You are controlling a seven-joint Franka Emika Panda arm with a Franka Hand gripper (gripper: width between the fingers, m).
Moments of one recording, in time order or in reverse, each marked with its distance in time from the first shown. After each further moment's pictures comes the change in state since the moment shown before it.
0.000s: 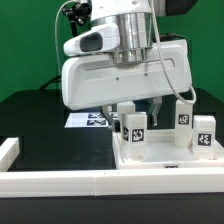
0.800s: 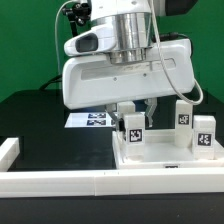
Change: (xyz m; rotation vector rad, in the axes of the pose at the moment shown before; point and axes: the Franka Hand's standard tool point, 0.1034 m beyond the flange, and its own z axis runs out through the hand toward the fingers) arm 0.000 0.000 0.000 0.002 0.004 0.268
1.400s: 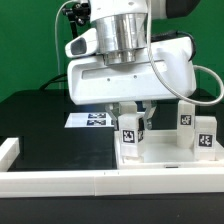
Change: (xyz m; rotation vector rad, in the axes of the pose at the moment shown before) arm 0.001 0.000 0.001 0.018 0.037 0.658
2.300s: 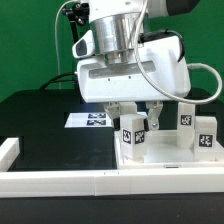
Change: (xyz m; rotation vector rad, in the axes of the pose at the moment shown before) arm 0.000 -0.005 -0.001 0.007 -0.015 0.107
